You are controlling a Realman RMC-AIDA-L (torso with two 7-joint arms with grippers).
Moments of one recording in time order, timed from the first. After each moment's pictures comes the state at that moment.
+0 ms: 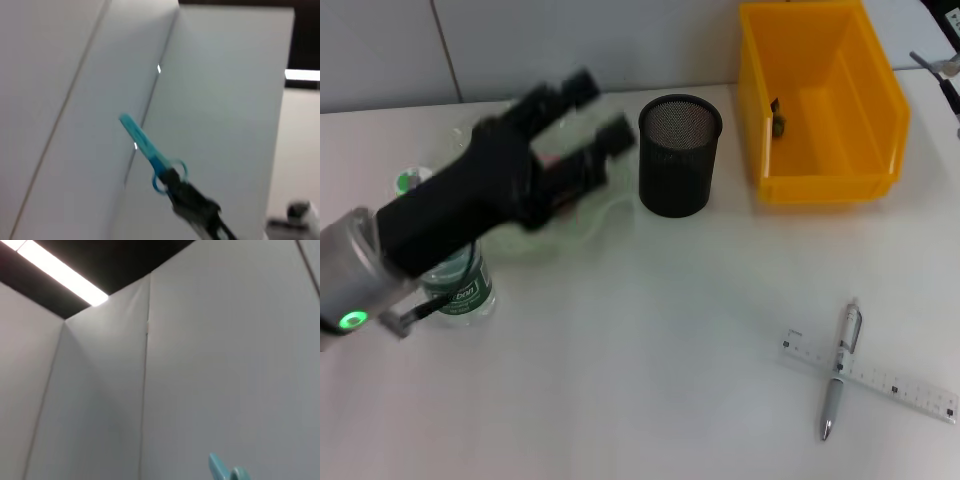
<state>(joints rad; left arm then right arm) -0.45 -2.03 1.79 0.50 0.42 1.54 -1.06 0.63 2.08 -0.55 -0.29 -1.09 -1.68 0.69</state>
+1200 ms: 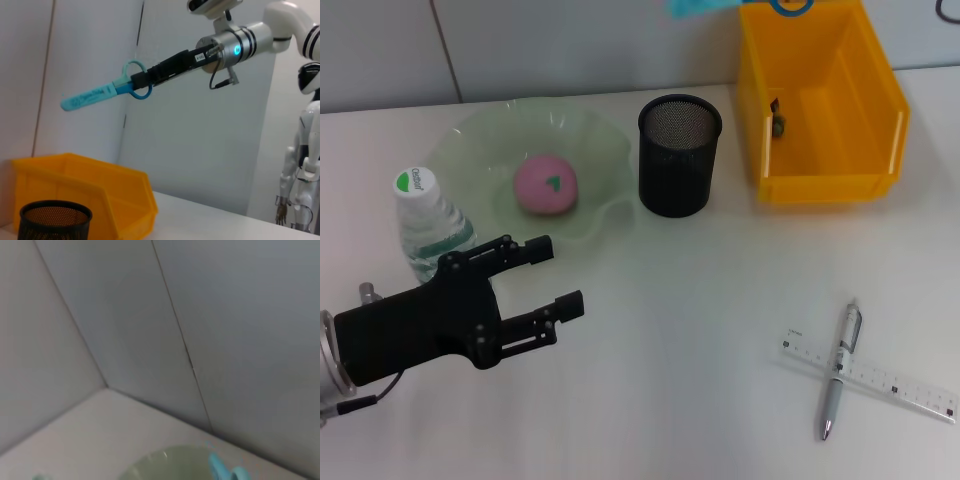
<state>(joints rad) -0.31 -2.03 1.24 0.62 1.35 1.56 -1.14 0.83 1.92 -0.64 -1.12 -2.19 -1.64 2.25</state>
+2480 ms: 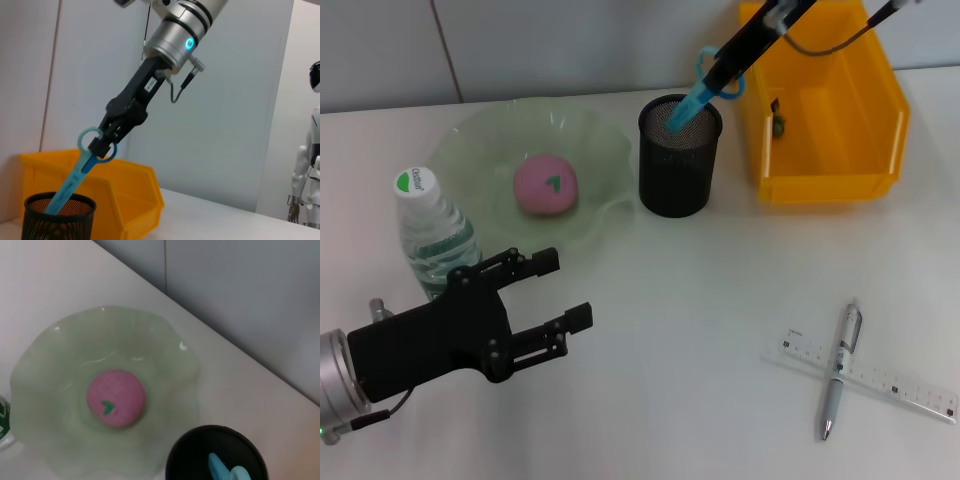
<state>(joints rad) -0.28 -2.07 1.24 0.62 1.35 1.53 -1.09 1.20 1.94 -0.96 -0.76 -2.71 -1.43 2.42</state>
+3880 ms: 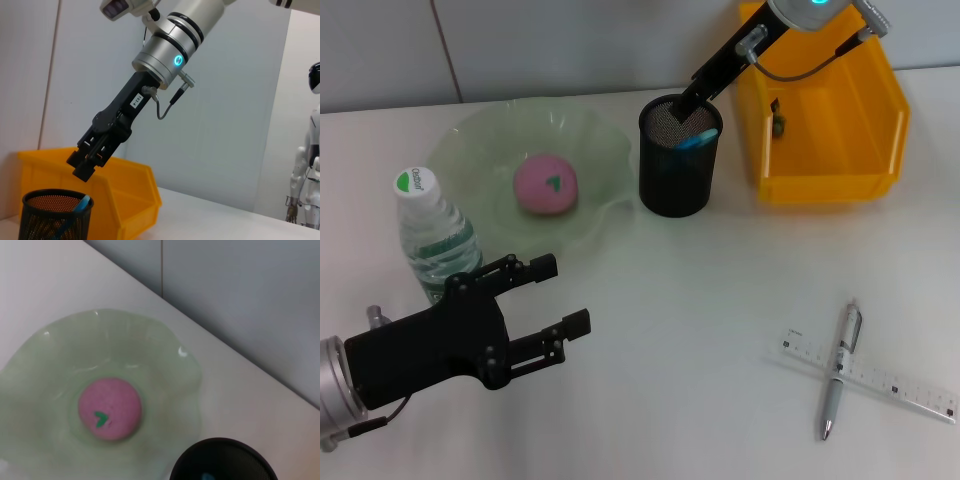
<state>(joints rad) -0.27 -2.07 1.25 0.62 1.35 1.54 -1.09 1.17 1.99 -1.00 -0.75 -2.71 -1.31 2.44</state>
